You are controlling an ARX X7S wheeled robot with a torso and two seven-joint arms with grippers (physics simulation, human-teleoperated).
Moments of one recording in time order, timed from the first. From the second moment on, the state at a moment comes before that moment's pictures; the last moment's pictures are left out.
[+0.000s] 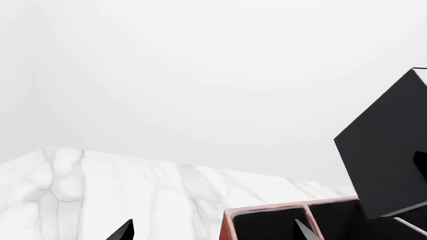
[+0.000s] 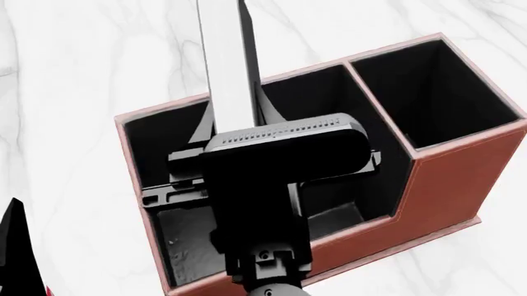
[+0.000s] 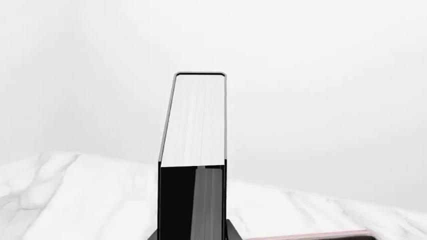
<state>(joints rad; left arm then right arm) 0.08 -0.42 0.04 0.84 -0.55 -0.26 -0.38 0.80 0.32 -0.65 -0.62 0.61 0.77 0.80</state>
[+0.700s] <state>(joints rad) 0.08 -0.43 0.05 0.84 -0.55 -0.25 -0.39 0.84 0.22 -0.47 -0.62 0.99 1.05 0.93</state>
